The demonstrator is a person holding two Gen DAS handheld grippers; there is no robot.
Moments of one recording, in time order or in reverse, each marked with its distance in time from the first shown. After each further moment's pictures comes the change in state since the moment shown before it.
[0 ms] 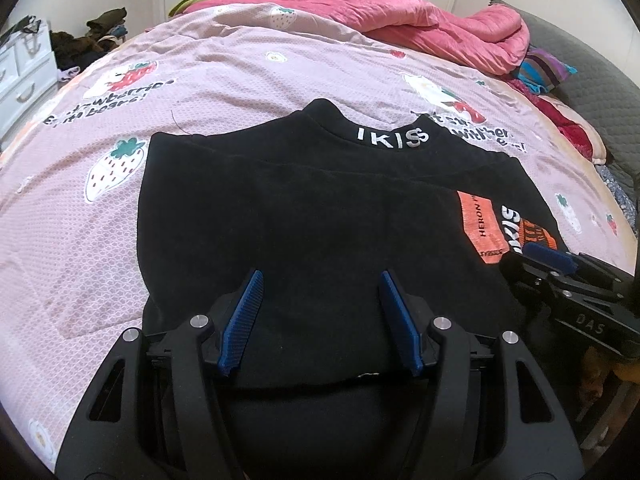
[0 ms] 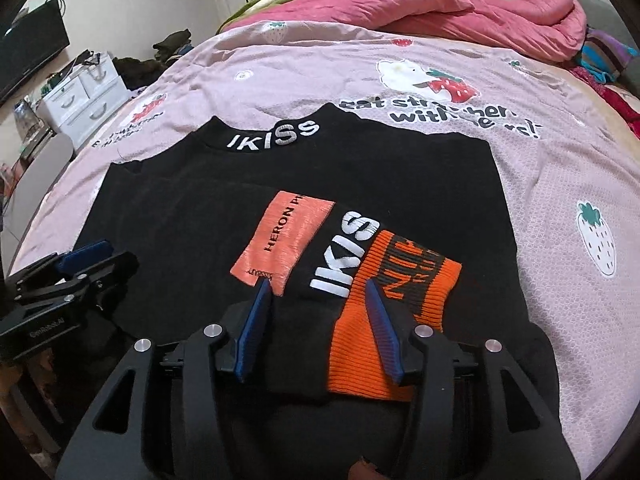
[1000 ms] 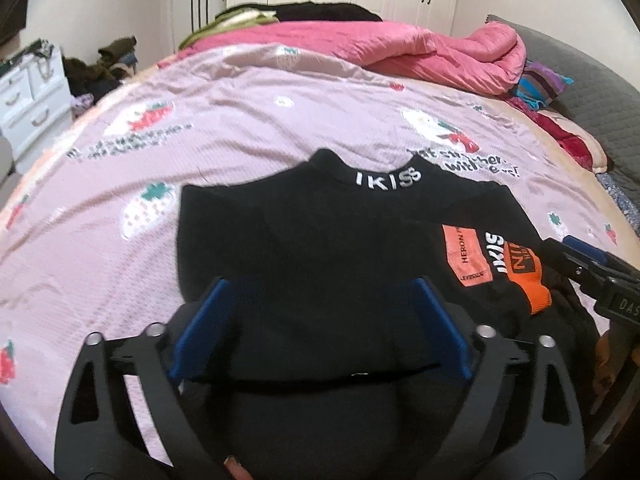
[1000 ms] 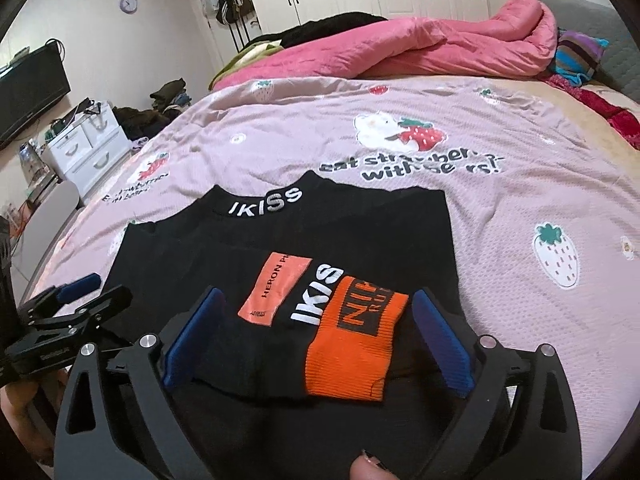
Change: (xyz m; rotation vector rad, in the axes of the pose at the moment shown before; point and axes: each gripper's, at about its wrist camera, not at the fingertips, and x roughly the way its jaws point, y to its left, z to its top) left arm -0.043 -0.007 0.008 0.032 -0.117 0.059; right arm -0.057 -0.014 0.010 0.054 -0.163 -0.008
